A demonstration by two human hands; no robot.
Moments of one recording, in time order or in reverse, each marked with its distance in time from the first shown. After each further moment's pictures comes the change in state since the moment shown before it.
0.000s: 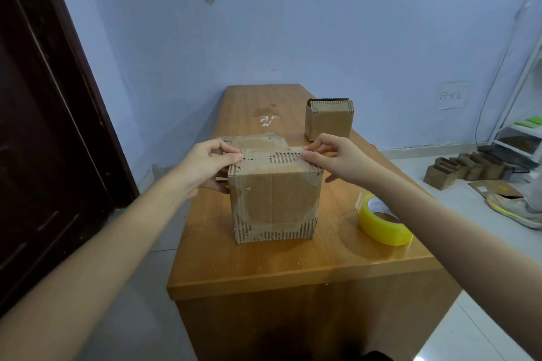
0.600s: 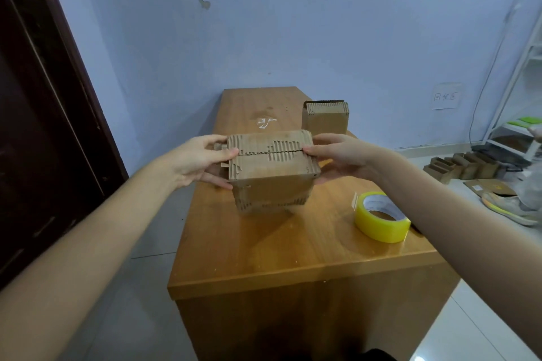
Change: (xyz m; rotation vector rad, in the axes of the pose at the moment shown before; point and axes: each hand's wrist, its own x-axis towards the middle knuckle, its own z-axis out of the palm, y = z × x) left_hand 0.000 0.018 -0.015 -0.068 -0.251 -0.071; right_hand 0.004 -0.015 -0.016 0.402 -0.199 0.322
